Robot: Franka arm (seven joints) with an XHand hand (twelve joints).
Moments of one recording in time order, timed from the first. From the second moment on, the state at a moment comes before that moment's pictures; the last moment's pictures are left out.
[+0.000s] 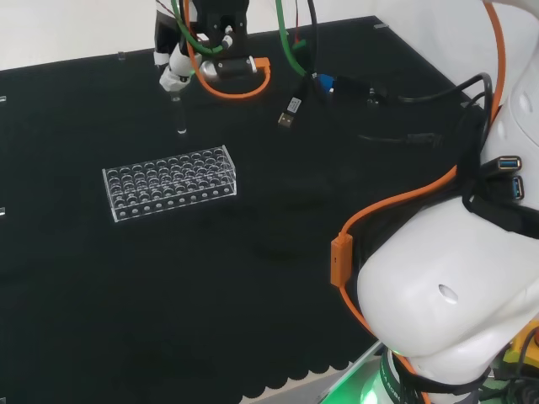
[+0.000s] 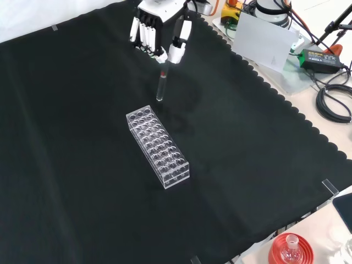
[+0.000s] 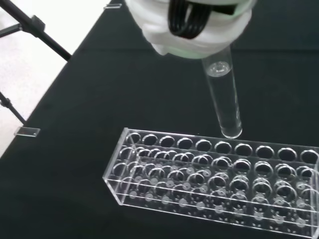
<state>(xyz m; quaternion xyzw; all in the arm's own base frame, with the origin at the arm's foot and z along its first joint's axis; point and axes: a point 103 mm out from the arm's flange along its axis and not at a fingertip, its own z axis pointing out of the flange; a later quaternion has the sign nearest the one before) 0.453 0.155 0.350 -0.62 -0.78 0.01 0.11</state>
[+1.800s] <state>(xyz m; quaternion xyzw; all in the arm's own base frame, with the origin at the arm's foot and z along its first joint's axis) 0.466 0.142 0.291 -0.63 -0.77 0.04 0.14</state>
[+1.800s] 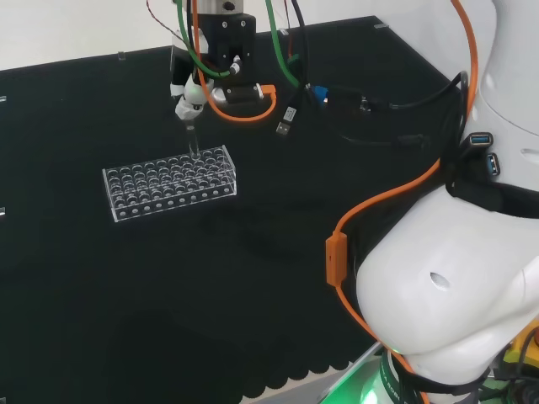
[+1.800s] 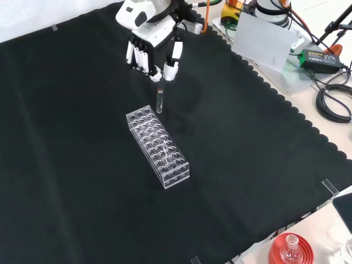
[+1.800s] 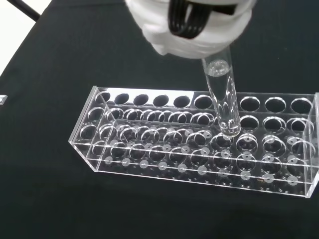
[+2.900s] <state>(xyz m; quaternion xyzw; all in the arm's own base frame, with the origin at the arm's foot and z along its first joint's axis) 0.495 0.116 0.234 -0.64 -0.75 0.04 0.16</state>
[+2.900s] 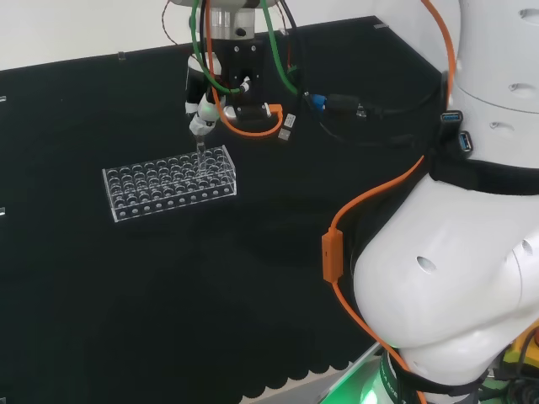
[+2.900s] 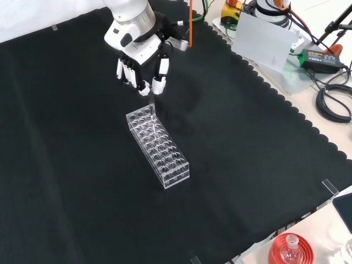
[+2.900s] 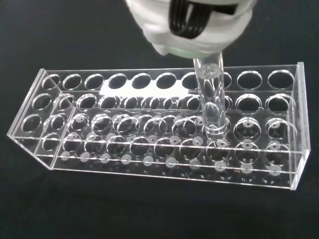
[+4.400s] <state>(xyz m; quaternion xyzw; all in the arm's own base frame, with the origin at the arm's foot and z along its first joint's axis) 0.494 0.132 0.227 -0.62 -0.77 0.04 0.17</state>
